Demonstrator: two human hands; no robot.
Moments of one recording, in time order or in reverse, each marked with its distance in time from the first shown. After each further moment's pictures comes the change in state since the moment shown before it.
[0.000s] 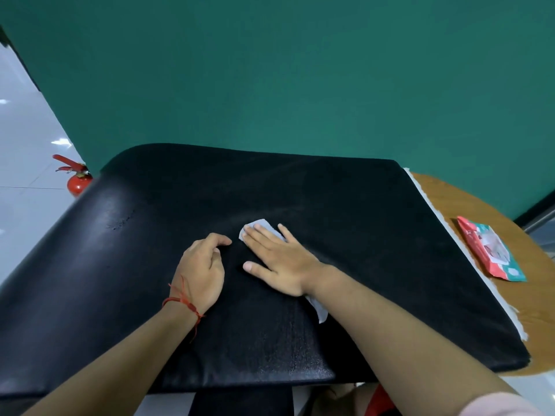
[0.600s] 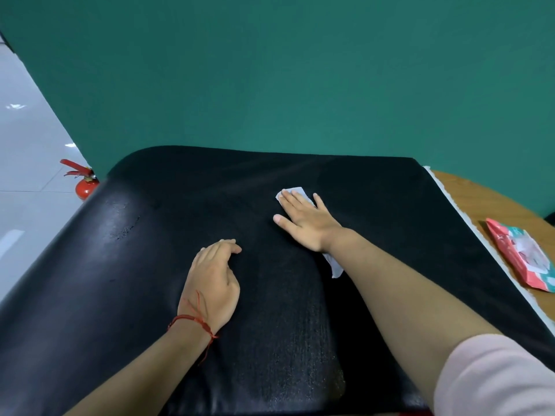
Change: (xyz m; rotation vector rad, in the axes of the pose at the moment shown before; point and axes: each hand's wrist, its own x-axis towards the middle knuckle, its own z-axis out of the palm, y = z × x) left_hand 0.005 -0.008 0.012 0.181 0.043 0.144; right_hand 0.065 0.087 -0.028 0.027 0.045 0.245
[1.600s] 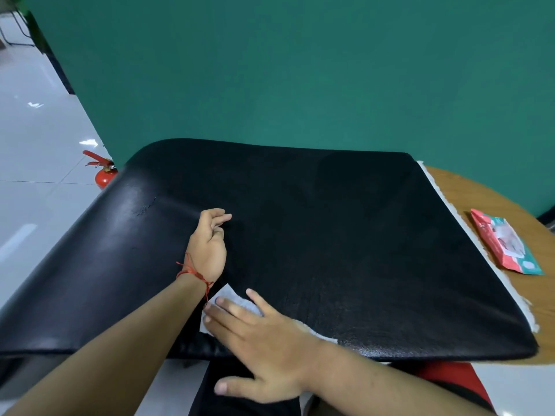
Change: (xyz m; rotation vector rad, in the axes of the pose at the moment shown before) left_hand 0.002 0.015 -0.026 -0.487 0.057 -0.325; right_hand -0.216 -0.163 0.060 -0.080 -0.047 -0.632
